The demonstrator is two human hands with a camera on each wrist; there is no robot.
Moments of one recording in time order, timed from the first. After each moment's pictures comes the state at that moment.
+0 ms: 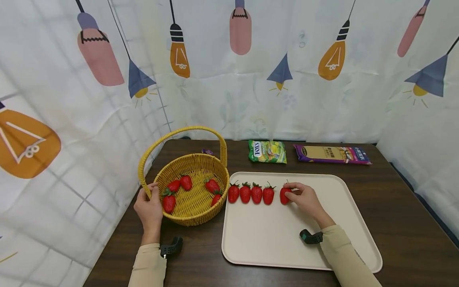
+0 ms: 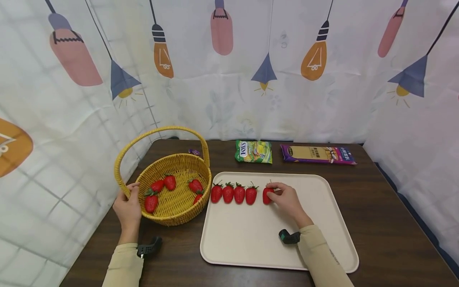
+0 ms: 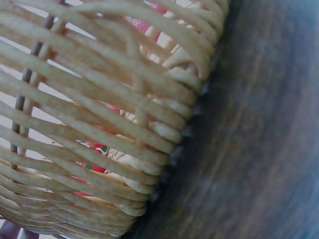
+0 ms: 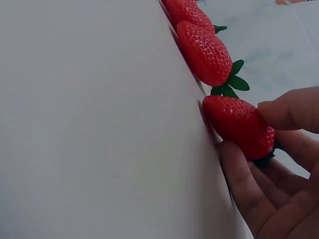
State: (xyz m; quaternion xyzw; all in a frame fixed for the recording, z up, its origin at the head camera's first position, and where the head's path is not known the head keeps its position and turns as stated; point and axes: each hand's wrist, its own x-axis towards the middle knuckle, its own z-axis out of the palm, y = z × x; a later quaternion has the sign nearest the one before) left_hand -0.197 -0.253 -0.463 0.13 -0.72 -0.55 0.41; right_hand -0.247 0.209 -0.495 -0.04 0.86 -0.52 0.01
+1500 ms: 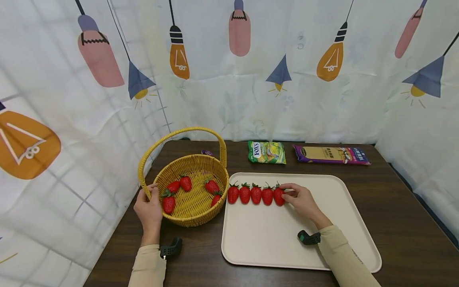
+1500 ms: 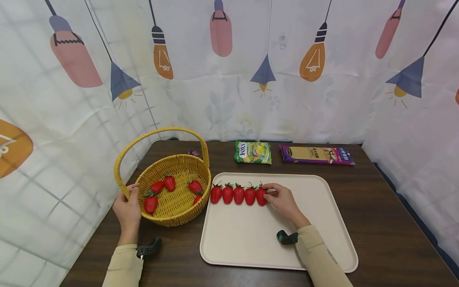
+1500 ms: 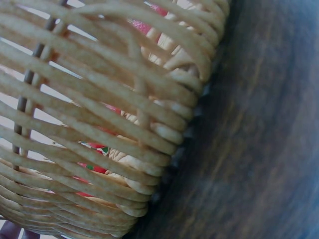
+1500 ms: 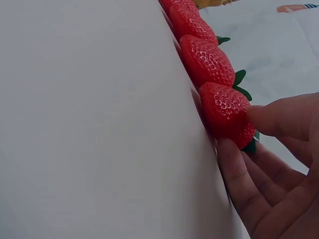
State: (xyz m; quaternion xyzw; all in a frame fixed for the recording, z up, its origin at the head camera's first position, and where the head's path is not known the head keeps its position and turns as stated) left_hand -0.189 -0.246 -0.452 0.14 -0.72 -0.55 0.40; right_hand -0.244 0.200 -0.500 -0.07 0.85 -0.52 0.01
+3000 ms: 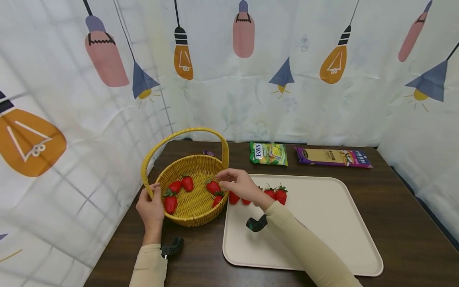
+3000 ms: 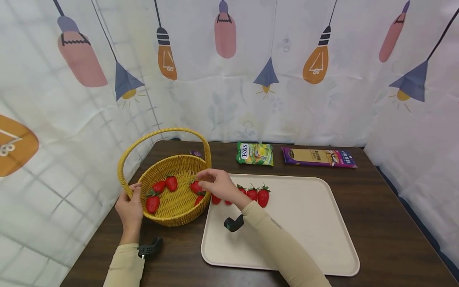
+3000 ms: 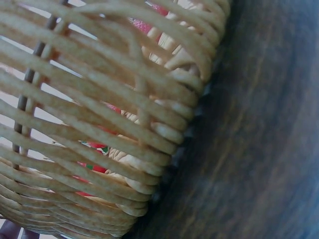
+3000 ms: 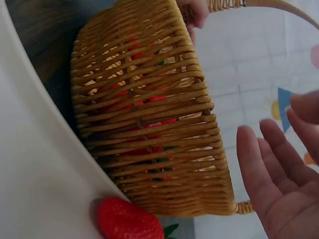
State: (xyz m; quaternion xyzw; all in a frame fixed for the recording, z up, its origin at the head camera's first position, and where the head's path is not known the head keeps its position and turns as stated) left_hand -0.208 -0.263 -0.483 0.15 -0.72 -0.54 0.40; right_hand -0.259 0.027 -0.418 -0.27 0.75 -0.59 0.12
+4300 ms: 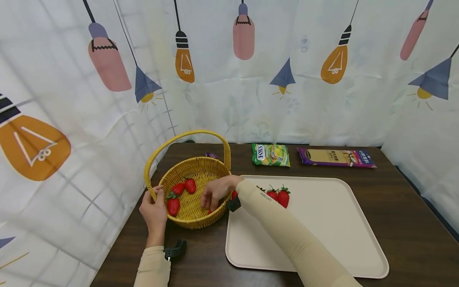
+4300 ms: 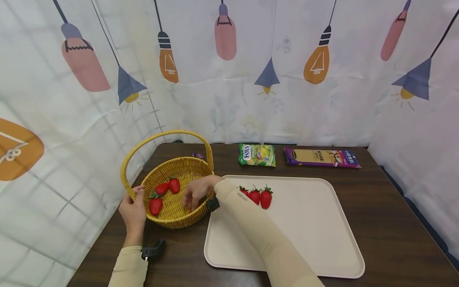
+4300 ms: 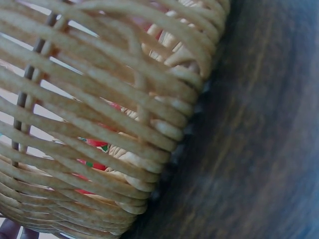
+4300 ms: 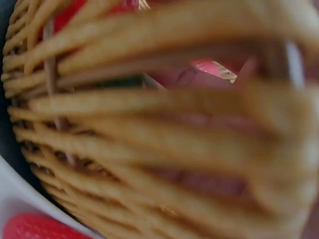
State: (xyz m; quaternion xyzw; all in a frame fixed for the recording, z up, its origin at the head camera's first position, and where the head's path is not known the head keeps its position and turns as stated) left_hand -0.204 -0.262 -0.481 0.14 -0.72 -0.54 0.40; right_hand -0.315 -0.049 -0.418 -0.44 0.76 -0.23 0.43
